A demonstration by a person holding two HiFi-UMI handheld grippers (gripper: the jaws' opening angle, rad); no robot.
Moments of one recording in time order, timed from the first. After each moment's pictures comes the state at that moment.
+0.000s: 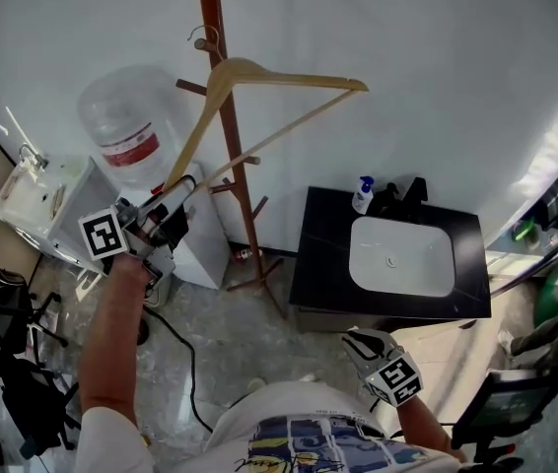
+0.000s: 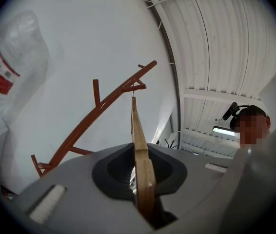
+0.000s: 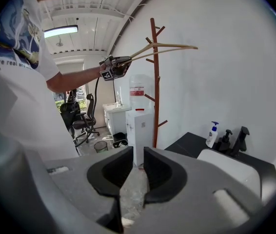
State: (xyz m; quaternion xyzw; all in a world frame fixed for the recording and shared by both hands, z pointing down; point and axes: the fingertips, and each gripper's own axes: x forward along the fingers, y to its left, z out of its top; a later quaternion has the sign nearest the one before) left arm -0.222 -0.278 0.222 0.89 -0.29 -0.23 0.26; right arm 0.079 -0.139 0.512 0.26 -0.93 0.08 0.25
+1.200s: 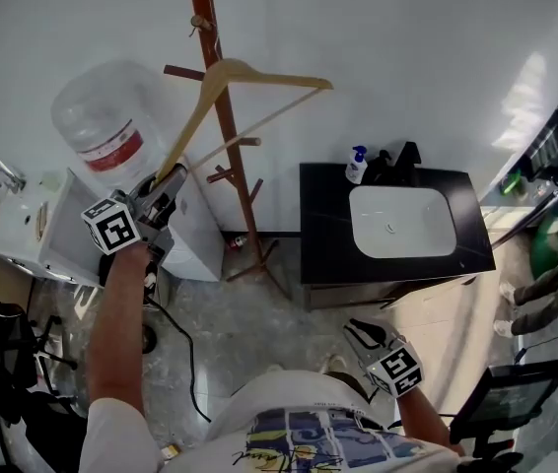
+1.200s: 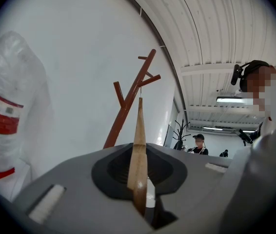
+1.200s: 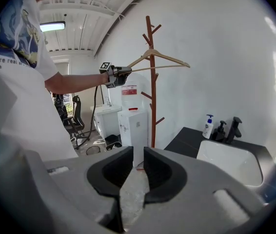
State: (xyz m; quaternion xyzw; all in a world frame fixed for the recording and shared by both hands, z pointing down) left arm -0.292 -0.332 0.285 0.92 -0.36 -0.10 0.14; right arm 0.027 -0.105 0.526 0.34 -0.91 0.10 0.23
